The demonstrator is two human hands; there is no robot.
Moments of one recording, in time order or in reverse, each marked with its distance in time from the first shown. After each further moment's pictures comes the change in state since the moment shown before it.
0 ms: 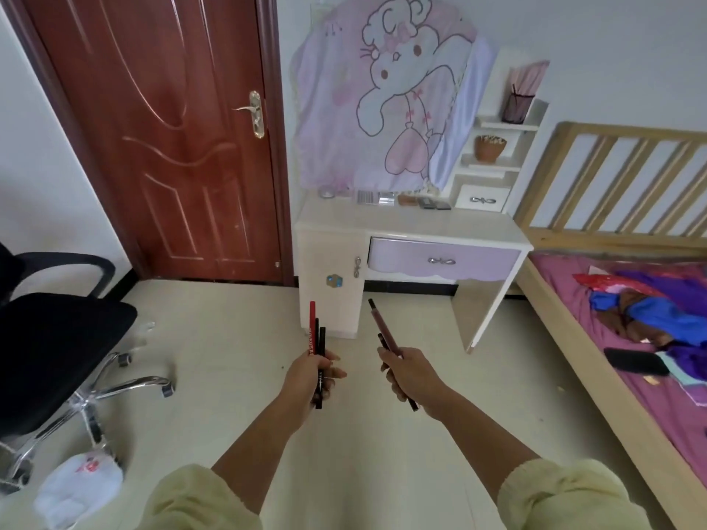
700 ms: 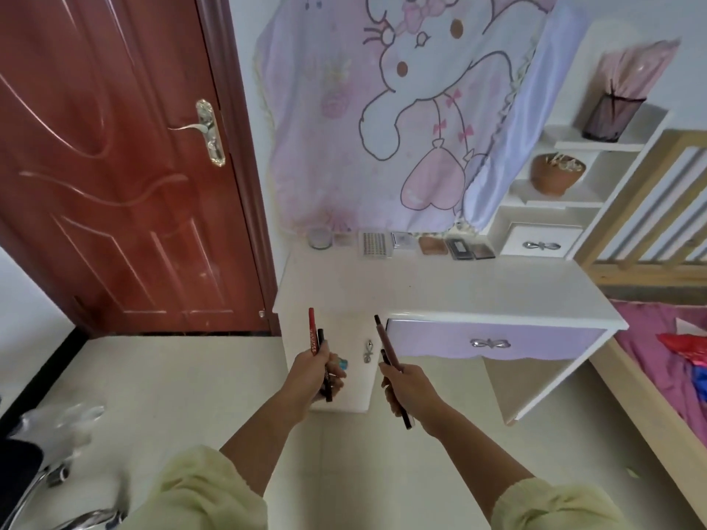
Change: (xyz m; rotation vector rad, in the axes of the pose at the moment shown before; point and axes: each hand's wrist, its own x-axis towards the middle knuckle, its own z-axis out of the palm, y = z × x) left_hand 0.420 0.239 0.058 0.084 0.010 -0.028; right_hand 0.442 -0.144 -0.028 0.032 0.080 0.156
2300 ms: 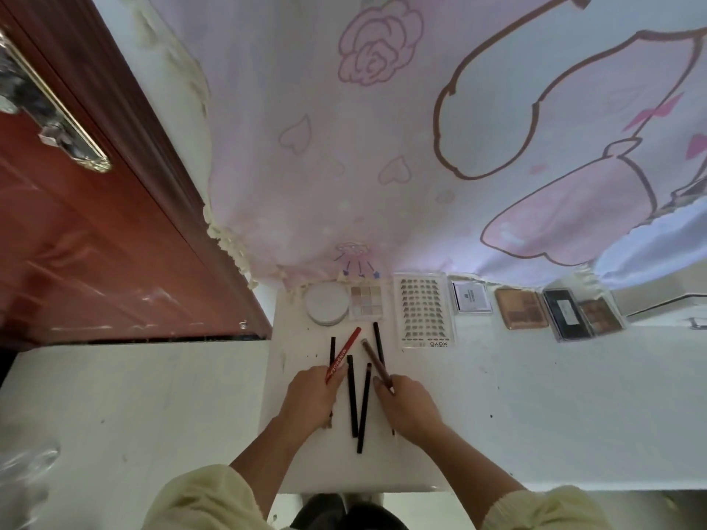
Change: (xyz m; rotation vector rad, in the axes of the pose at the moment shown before) left_hand 0.432 0.122 -0.015 0.914 -0.096 0.023; right_hand 0.416 -0.126 0.053 -0.672 -0.061 0.127
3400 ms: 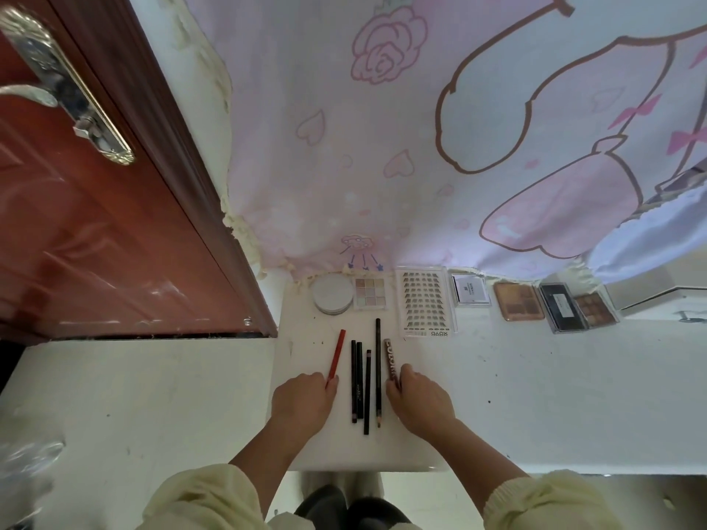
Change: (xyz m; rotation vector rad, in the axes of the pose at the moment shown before) left_hand -0.035 -0.012 -0.005 0.704 0.072 0.033; right_hand -0.024 0.010 -0.003 -0.318 0.092 -0.110
